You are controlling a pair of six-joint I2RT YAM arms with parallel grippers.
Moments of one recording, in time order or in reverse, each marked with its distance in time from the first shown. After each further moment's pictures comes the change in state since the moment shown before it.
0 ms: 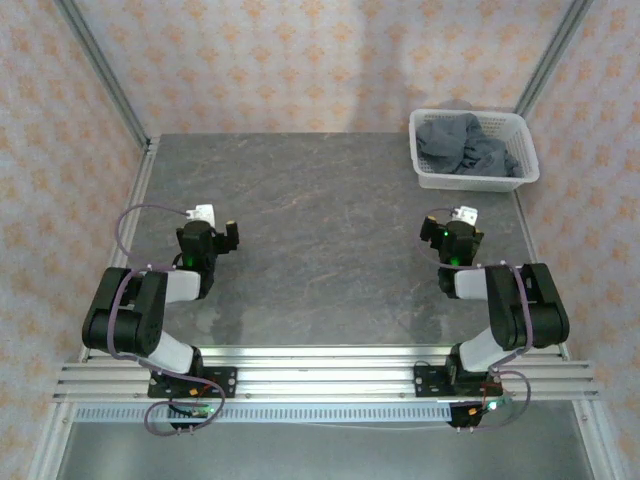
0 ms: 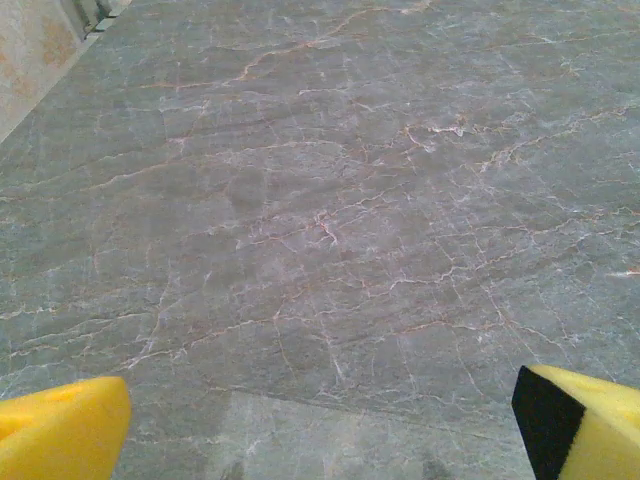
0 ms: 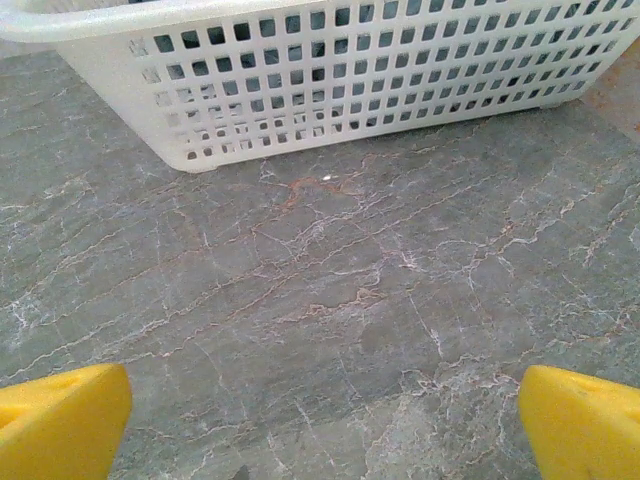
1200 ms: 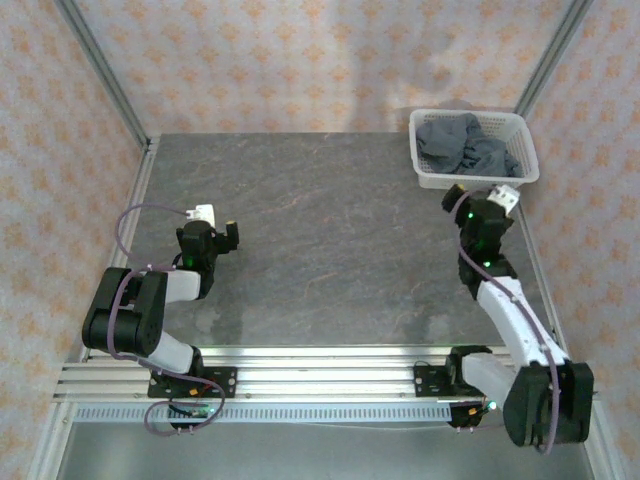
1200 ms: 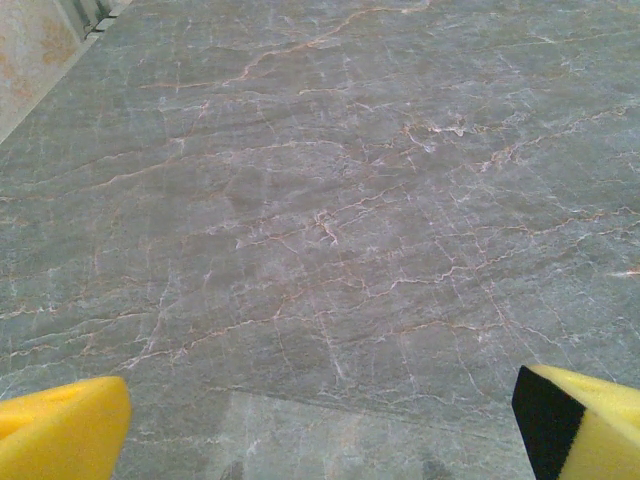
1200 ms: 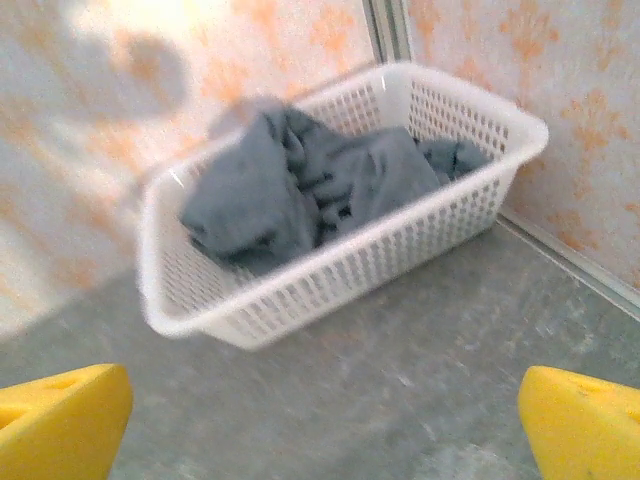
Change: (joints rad) left arm 0.000 0.000 0.000 0.000 0.000 0.000; right arm -0.003 -0.526 0.272 -0.661 0.085 0.272
